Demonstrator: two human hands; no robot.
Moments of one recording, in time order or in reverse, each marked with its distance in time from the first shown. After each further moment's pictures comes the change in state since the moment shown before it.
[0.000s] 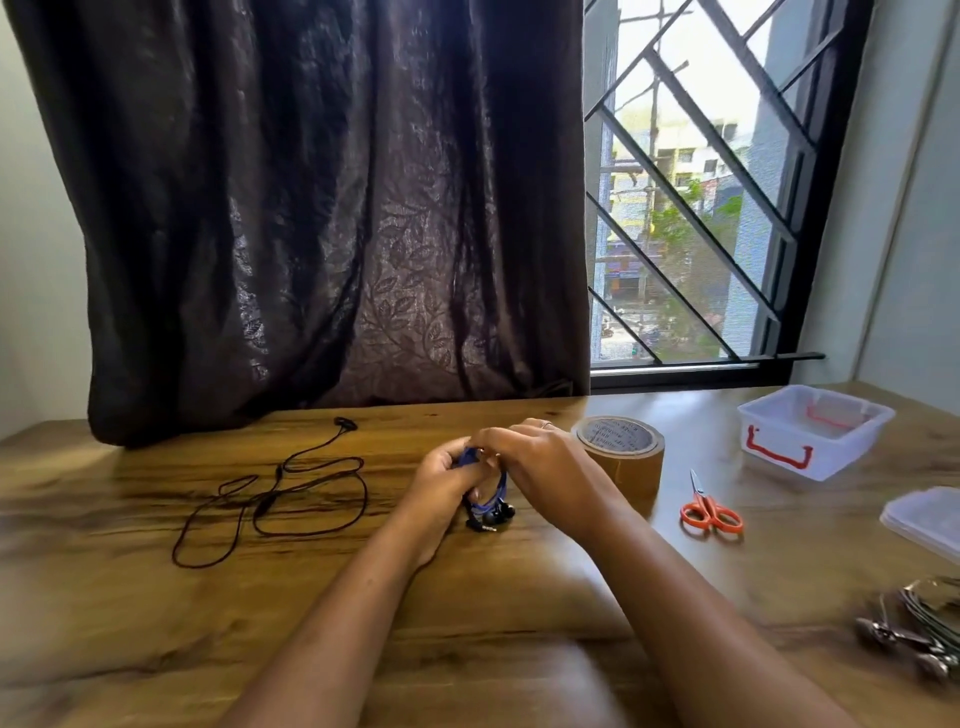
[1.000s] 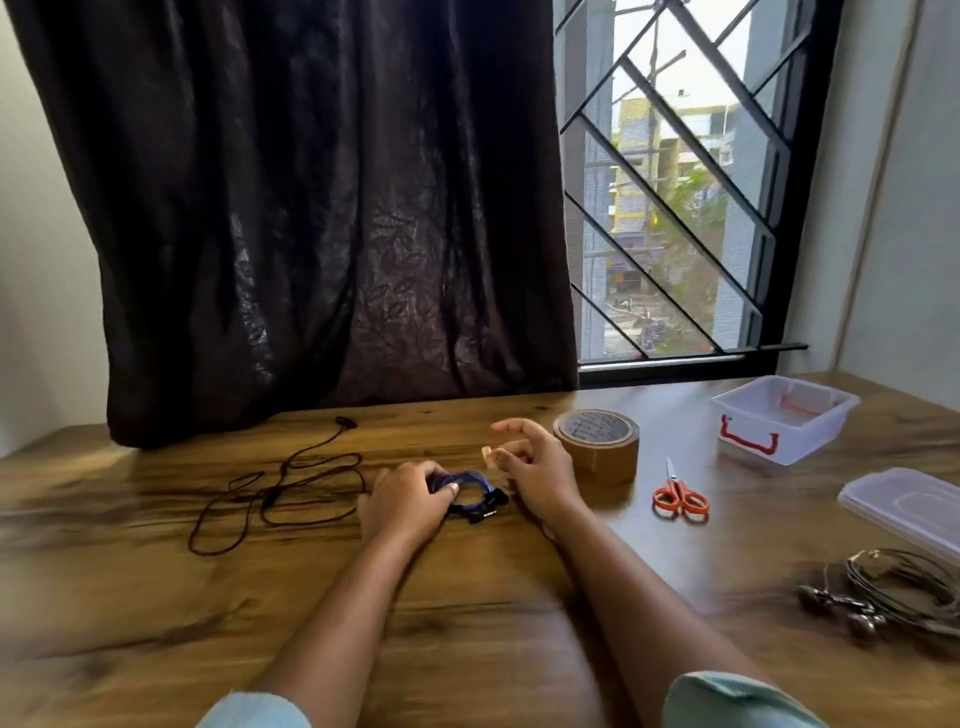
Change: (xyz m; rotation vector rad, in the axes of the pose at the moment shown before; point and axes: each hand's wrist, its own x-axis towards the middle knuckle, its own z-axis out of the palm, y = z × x) left_hand -0.012 -0.010 -0.012 1.203 0.350 -0.094; right_hand -0.012 0.005 0.024 0.801 0.171 0.844
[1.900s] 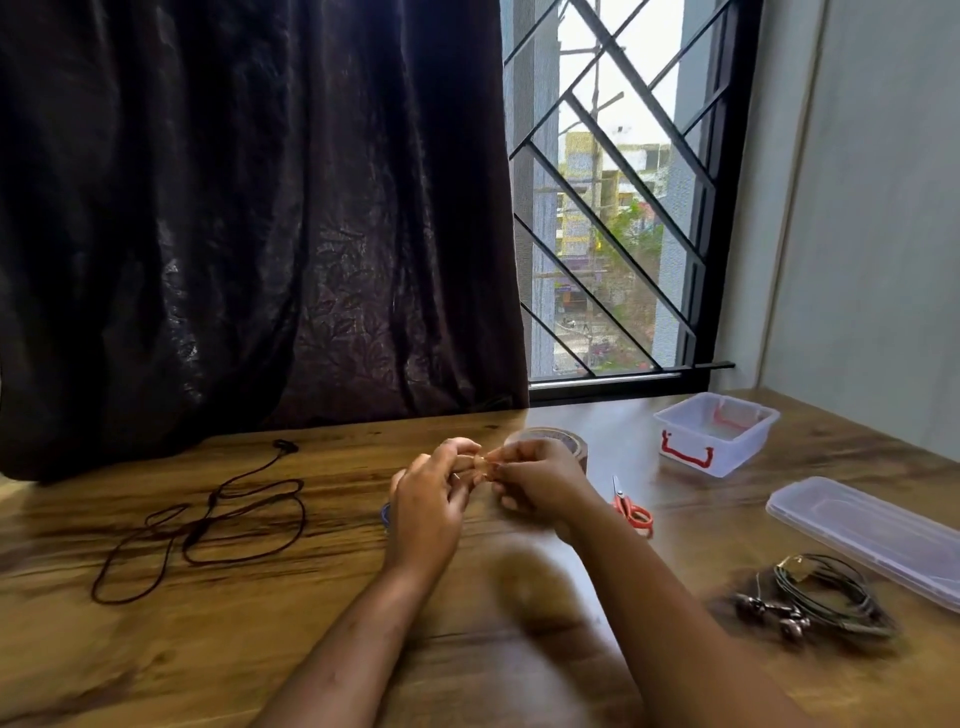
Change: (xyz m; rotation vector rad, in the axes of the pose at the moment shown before) left_hand -0.013 0.054 0.027 -0.552 0.276 0.508; right_hand -0.008 -0.029 -0.056 0.114 -0.097 0.219
